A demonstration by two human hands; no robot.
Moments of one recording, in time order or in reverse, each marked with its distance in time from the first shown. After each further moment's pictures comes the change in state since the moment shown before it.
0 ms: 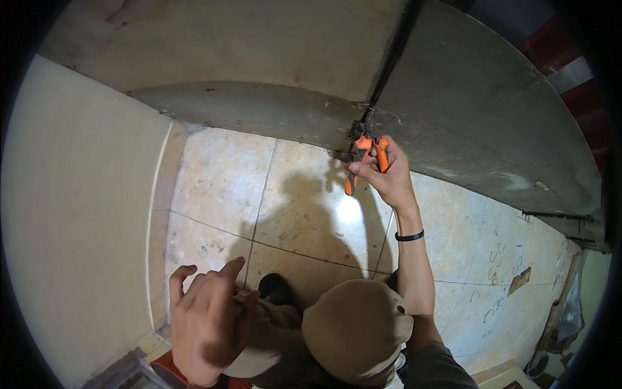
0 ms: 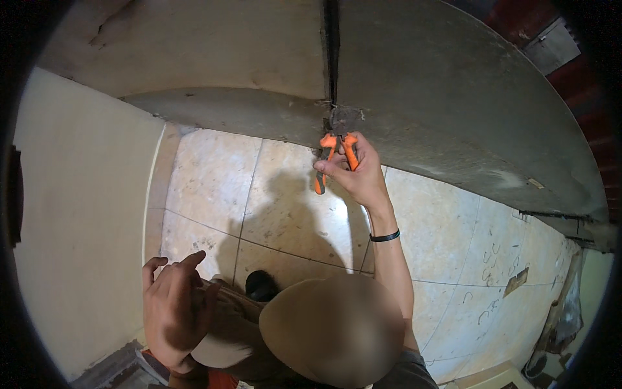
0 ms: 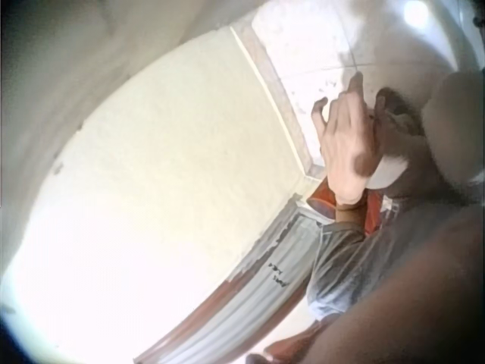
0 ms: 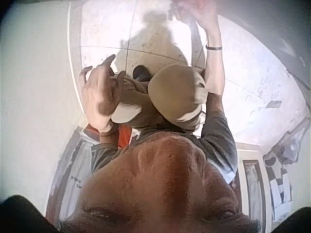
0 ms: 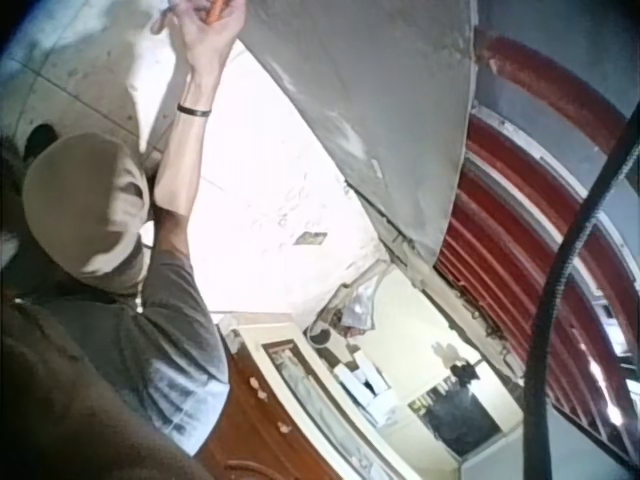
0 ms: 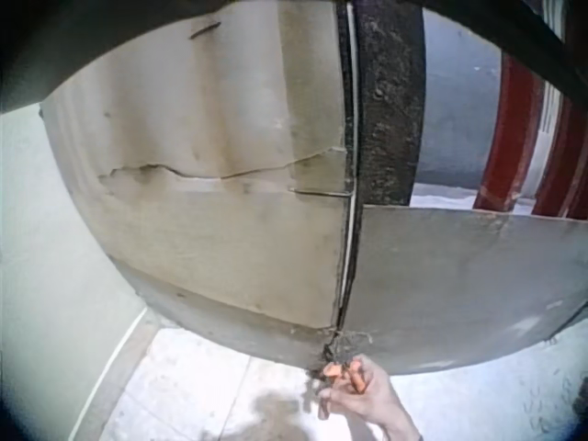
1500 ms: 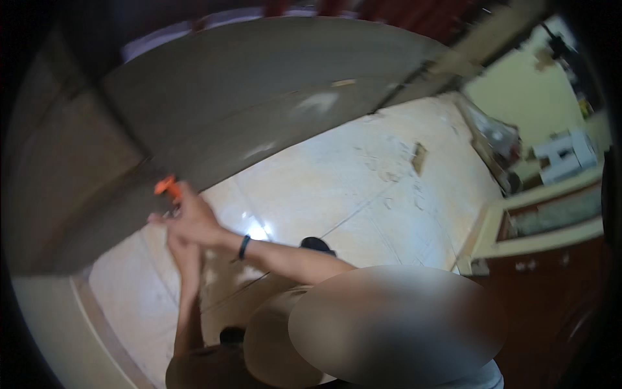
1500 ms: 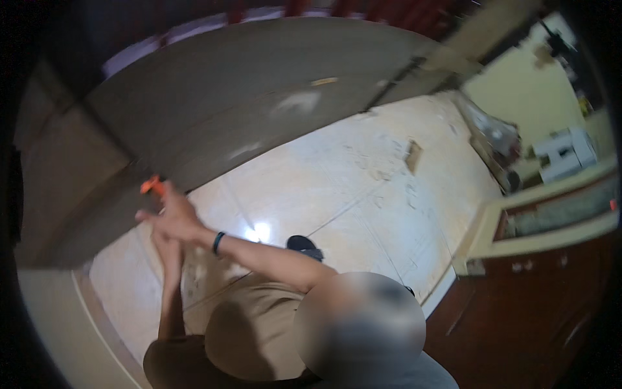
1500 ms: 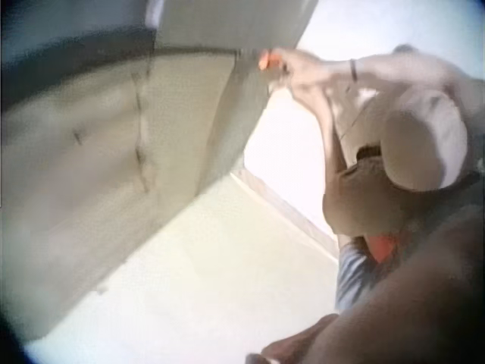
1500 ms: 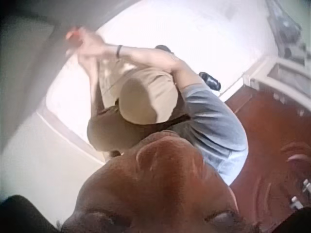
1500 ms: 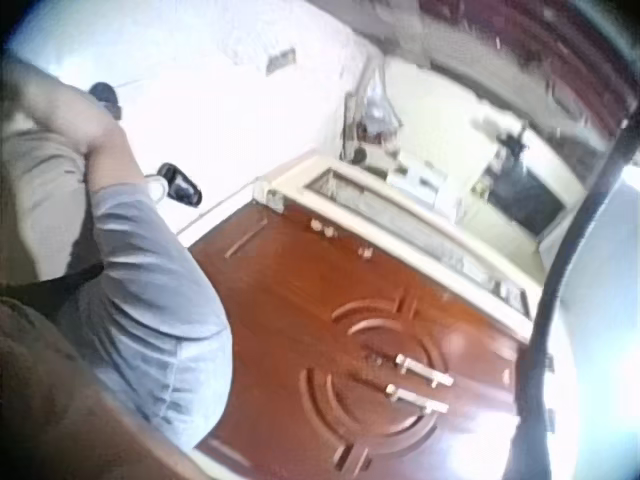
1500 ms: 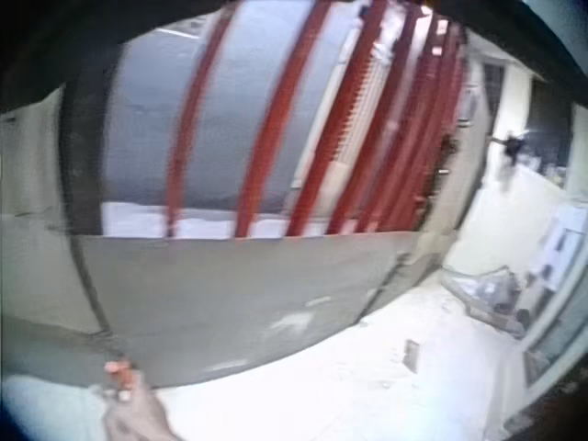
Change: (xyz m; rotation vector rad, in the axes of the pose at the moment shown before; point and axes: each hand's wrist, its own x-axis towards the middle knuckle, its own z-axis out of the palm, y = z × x) left_hand 0.166 0.006 0.278 -1.162 0.170 0.264; right_hand -0.020 -0.008 0.072 -0.372 0.424 0.072
